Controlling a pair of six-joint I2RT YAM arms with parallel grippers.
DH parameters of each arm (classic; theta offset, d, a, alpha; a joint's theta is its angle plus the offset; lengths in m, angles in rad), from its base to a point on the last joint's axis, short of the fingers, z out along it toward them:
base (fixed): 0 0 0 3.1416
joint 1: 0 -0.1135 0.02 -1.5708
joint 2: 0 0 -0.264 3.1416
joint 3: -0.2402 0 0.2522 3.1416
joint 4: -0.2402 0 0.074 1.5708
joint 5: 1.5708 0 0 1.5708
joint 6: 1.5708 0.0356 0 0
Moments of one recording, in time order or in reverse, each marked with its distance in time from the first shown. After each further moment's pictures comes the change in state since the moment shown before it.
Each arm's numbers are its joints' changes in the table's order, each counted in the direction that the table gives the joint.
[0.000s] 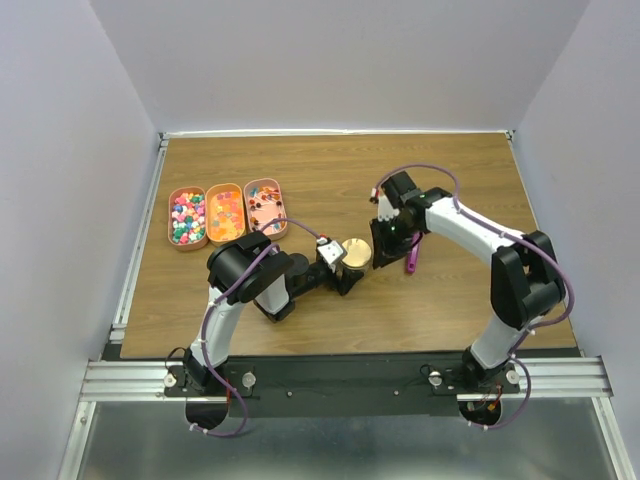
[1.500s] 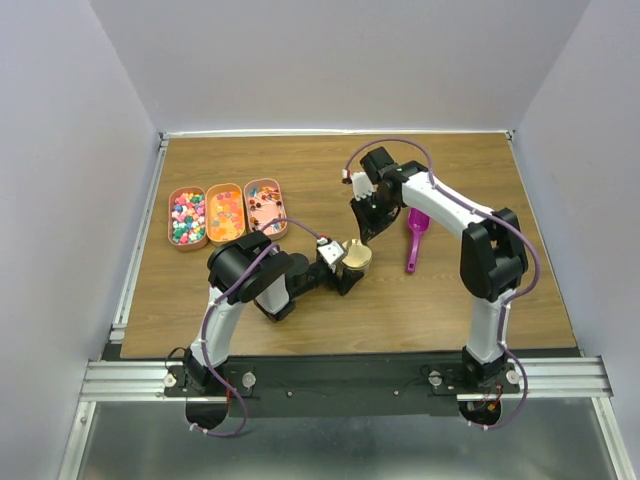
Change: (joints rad) left arm 0.000 -0.003 -0.003 0.001 0.002 0.008; right arm -0.018 -0.273 -0.419 -0.123 0.005 -0.304
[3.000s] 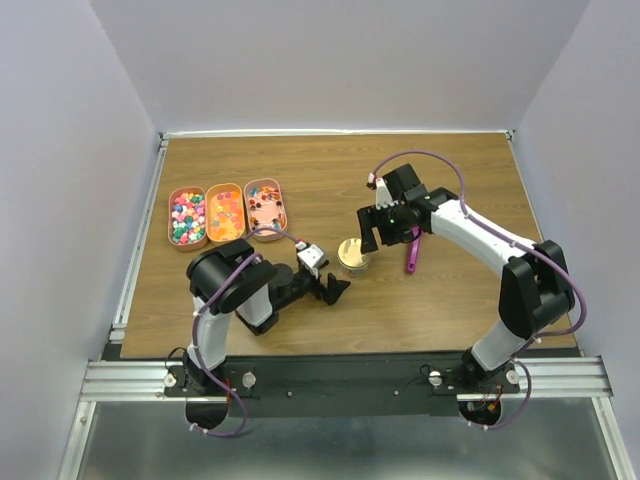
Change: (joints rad) left arm 0.002 0.129 0.179 0.001 -0.073 -0.144; right arm 0.013 0.343 0.389 0.261 0.088 0.209
